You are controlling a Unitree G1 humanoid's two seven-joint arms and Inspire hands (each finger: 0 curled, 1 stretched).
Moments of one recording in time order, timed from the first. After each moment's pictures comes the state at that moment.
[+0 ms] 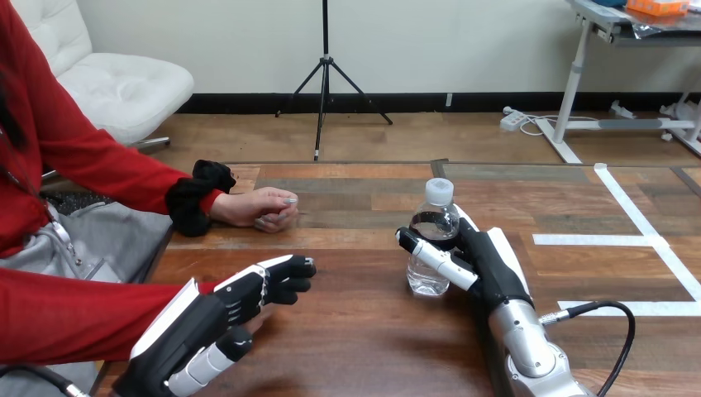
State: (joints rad) left arm 0.07 0.36 0.02 0.54 -0.24 -0.90 -0.71; right arm -0.59 -0.12 0.03 1.31 -0.22 -0.50 -0.14
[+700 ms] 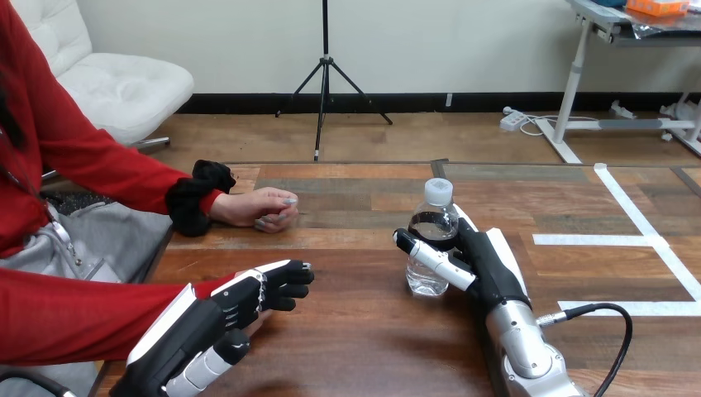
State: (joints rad) left arm 0.10 0.36 0.02 0.50 -0.24 -0.88 -0.69; right arm -0.59 -0.11 0.02 1.32 -0.23 -0.50 -0.15
